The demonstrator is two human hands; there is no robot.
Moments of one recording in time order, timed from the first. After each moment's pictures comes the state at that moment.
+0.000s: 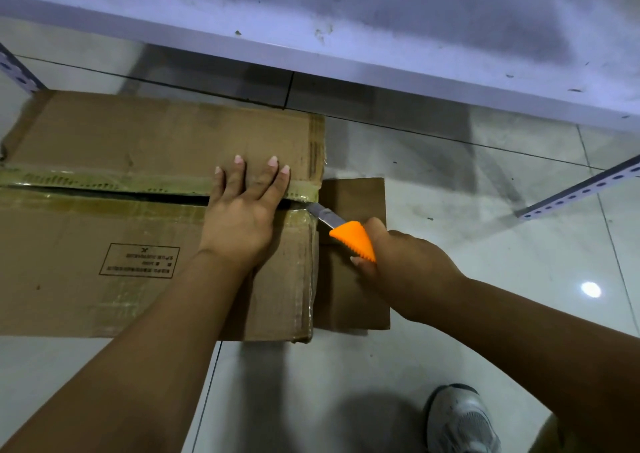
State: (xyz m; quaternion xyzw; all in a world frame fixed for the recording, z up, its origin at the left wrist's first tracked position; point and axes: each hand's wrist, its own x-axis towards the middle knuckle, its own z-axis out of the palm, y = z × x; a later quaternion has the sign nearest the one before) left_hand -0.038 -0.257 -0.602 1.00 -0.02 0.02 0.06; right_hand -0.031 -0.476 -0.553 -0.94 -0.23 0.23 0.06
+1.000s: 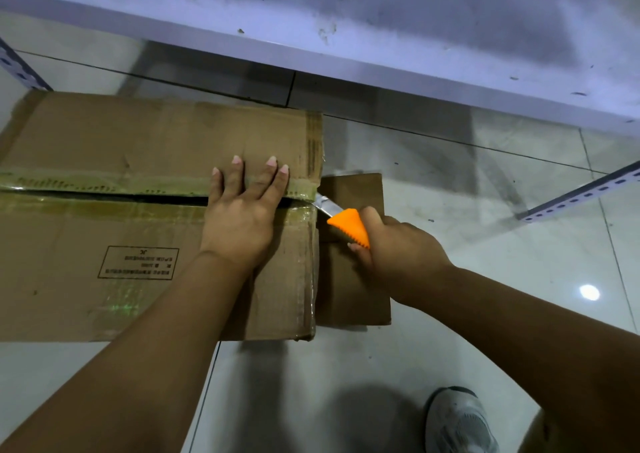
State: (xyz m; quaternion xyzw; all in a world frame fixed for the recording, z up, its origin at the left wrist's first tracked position) left_hand -0.037 -0.257 -0.602 1.00 -0.01 0.02 0.06; right_hand -0.016 -0.471 -0.568 -0.95 -0.24 0.18 0.04
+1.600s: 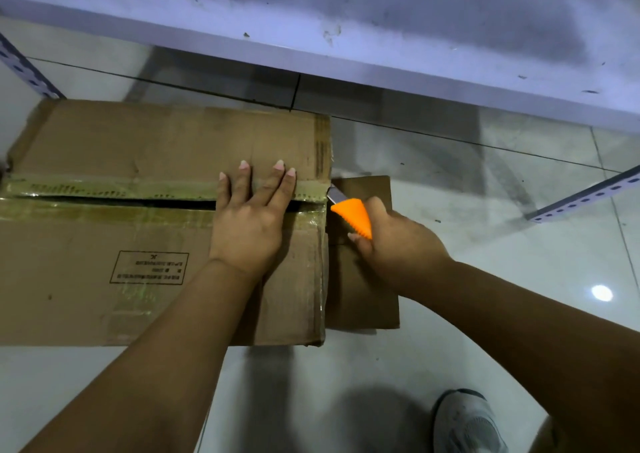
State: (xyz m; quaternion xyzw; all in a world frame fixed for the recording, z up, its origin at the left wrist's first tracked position) left_hand -0.040 -0.262 -0.597 1.00 -0.02 0.02 0.05; right_hand -0.009 -0.461 -0.564 -0.96 -0.19 0.18 0.10
